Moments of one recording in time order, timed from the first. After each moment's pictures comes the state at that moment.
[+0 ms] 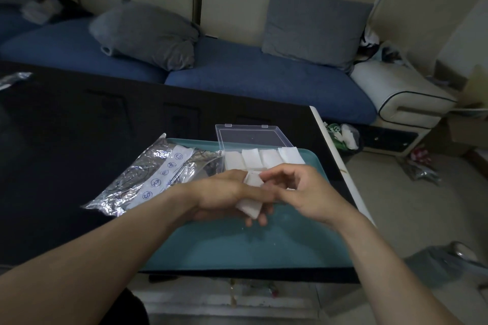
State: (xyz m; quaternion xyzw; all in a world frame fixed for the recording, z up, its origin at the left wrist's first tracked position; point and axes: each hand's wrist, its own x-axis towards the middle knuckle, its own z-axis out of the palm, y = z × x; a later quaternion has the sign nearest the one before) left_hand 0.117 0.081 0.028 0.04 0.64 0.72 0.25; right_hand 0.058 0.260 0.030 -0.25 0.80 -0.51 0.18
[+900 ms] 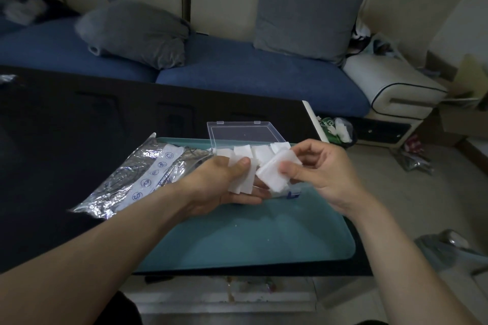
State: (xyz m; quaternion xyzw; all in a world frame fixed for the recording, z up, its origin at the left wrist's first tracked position) left_hand 0.111 0.086 0.029 -0.08 0.57 0.81 0.14; right_hand 0.050 0.287 0.050 -0.21 0.73 -0.64 0.11
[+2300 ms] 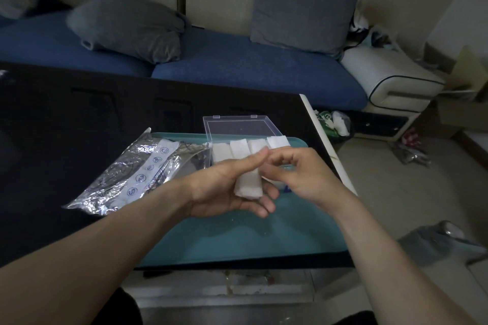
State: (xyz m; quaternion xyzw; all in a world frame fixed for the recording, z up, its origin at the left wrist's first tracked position) left_hand 0.115 0.095 0.033 0.05 0.55 0.79 0.28; right_hand 0.053 0.270 0.037 -0.24 0.82 -0.51 0.12
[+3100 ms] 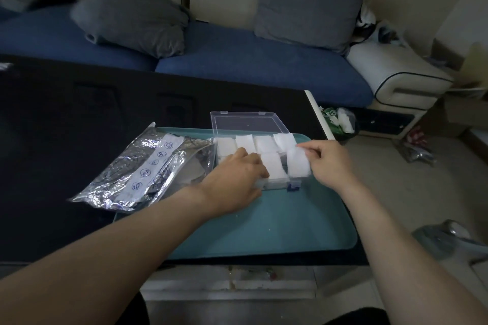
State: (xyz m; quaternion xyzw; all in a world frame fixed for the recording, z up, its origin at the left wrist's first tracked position) left_hand 0.092 0.095 -0.007 0.17 0.97 0.16 -0.05; right_hand -0.008 0.304 0.000 -0.15 0.93 -0.32 -0.03
